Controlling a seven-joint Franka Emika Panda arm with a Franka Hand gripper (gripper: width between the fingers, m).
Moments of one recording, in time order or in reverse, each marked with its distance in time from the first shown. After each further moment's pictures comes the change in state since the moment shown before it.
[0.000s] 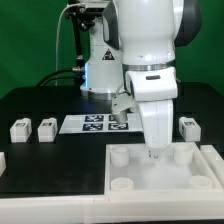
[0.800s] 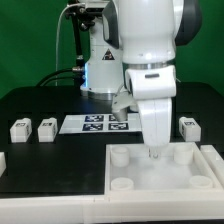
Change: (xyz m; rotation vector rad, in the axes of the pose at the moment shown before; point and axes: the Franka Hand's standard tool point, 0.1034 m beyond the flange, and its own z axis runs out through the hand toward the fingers) arm 0.003 -0.001 -0.015 -0.019 -0.004 0.075
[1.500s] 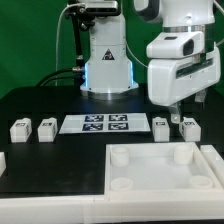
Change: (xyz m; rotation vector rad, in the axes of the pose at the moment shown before) arm 0.069 -0.046 -0.032 -0.018 0.005 0.701
